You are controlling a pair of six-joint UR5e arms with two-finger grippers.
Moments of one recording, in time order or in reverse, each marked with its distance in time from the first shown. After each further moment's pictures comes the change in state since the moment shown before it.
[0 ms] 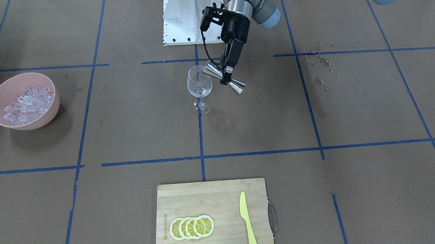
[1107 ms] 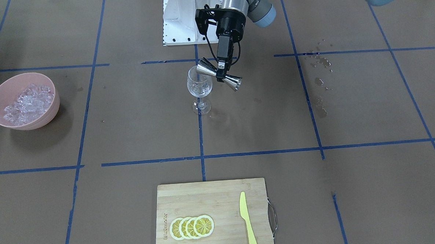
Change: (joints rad) left arm 0.004 -0.032 0.005 -0.002 0.015 0.344; right arm 0.003 -0.001 -0.014 0.000 -0.001 0.000
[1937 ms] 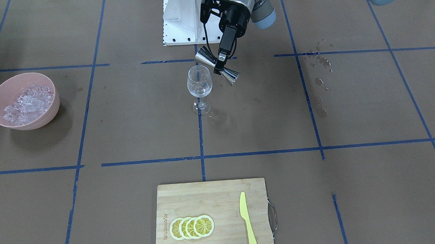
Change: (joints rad) left arm -0.010 0.023 -0.007 -0.227 -0.084 -0.105; right arm 0.001 0.006 0.000 0.000 0.001 0.005
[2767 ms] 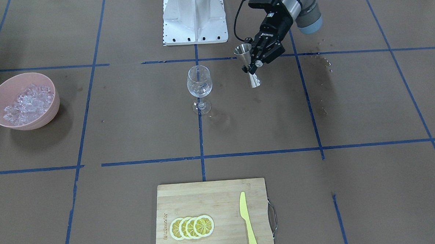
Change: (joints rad) left arm -0.114 0.349 -0.115 -0.236 -0.414 -0.839; right arm 0.000 0.001 0.001 0.001 0.007 0.009
